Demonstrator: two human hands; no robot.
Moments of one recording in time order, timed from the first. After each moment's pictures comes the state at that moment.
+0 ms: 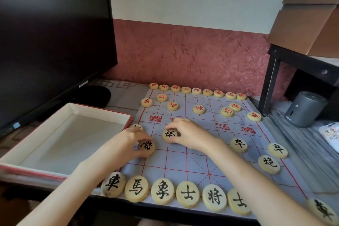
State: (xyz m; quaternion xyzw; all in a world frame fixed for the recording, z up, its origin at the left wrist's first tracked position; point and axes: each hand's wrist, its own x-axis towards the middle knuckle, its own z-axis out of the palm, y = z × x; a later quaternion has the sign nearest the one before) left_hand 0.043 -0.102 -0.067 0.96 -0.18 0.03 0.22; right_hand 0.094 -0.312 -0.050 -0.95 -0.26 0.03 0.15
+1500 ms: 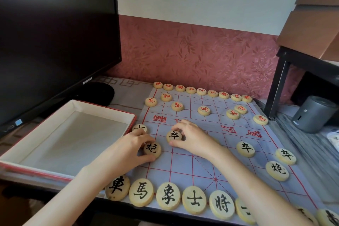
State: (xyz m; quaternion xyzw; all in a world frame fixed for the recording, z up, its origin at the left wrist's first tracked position) left_hand 0.033 -0.103 -0.067 0.96 -0.18 0.05 0.21; right_hand 0.090 -0.305 -0.057 -0.95 -0.22 0.03 0.22
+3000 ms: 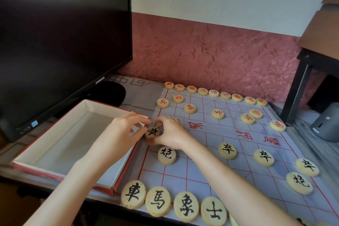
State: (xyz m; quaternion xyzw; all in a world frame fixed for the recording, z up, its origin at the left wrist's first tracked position) left_hand 0.047 -0.056 -0.051 0.91 -0.14 0.20 0.34; right_hand 0.107 -0.211 -0.053 -0.95 -0.16 0.10 0.25
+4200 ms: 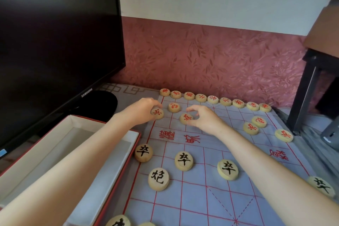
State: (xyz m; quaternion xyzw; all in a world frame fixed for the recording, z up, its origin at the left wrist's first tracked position) left_hand 0.203 -0.088 -0.030 0.98 -0.13 0.00 0.18; right_hand 0.201 -0.308 -0.035 -0.95 -0.11 0.03 0.28
